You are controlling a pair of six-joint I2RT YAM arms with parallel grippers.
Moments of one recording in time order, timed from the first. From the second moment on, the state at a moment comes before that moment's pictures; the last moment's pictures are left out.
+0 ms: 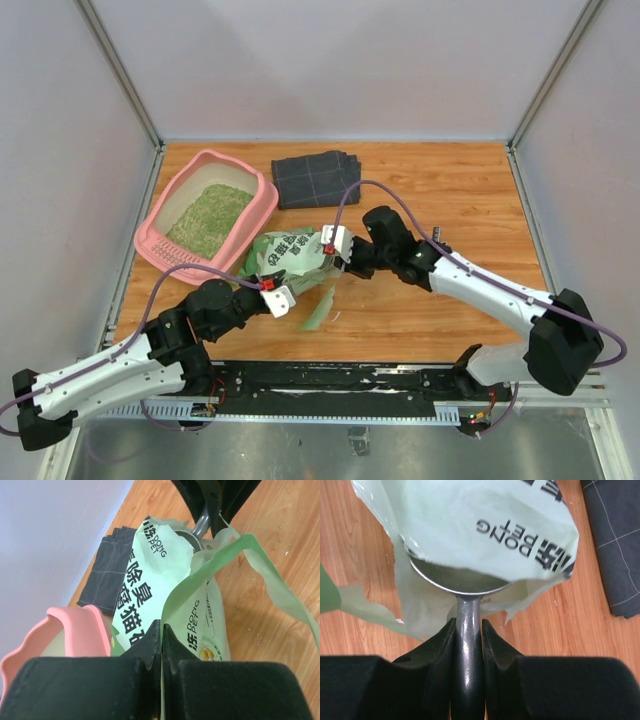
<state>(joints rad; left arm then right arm) -1.05 0.52 0.48 -0.17 -0.25 0.59 0.78 1.34 0.93 -0.28 -0.33 -0.58</state>
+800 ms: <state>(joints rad) -1.05 0.47 0.48 -0.16 -0.33 0.54 0.73 1.03 0.78 -0.36 -0.33 -0.55</state>
